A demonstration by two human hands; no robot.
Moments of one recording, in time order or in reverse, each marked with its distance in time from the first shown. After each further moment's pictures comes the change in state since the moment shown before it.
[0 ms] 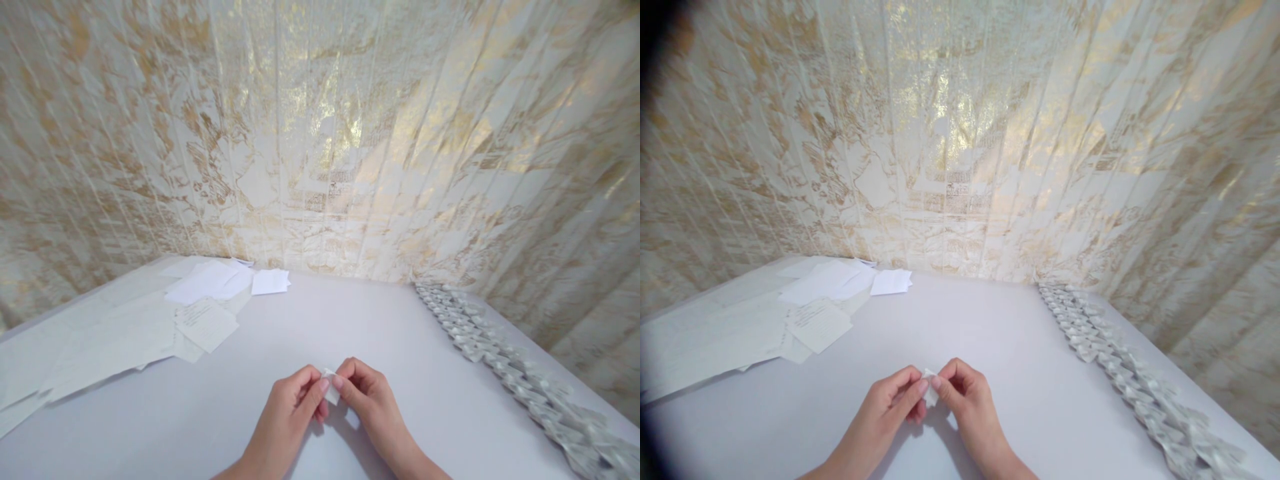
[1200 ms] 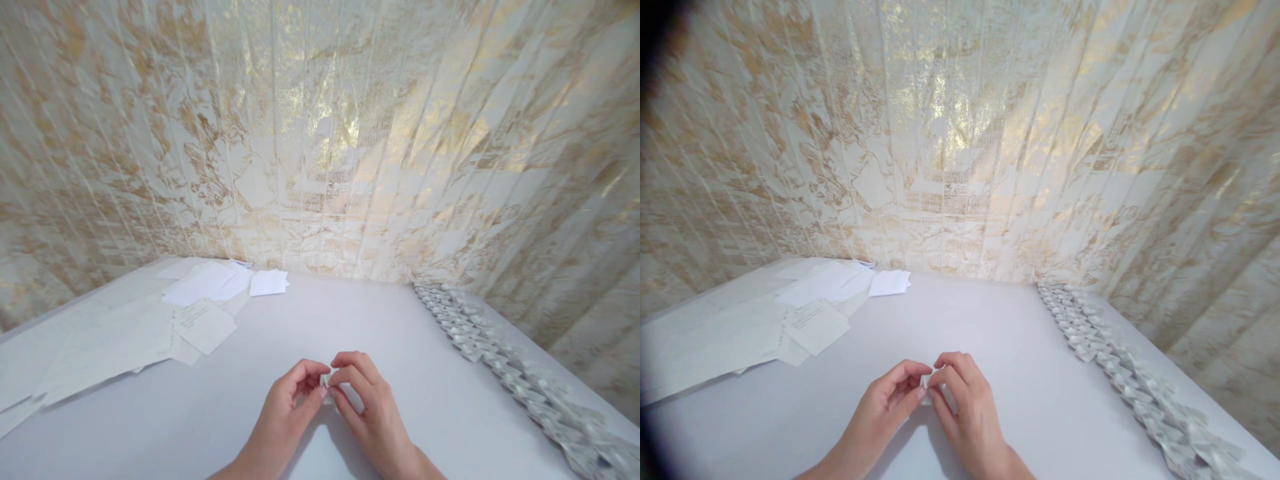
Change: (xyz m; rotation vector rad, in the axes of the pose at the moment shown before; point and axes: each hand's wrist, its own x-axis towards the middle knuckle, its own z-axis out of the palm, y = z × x) left_hand 0.003 -0.004 -0.003 -0.111 0.047 0.045; right_hand -0.006 -0.004 -0.010 -0.672 -0.039 -0.638
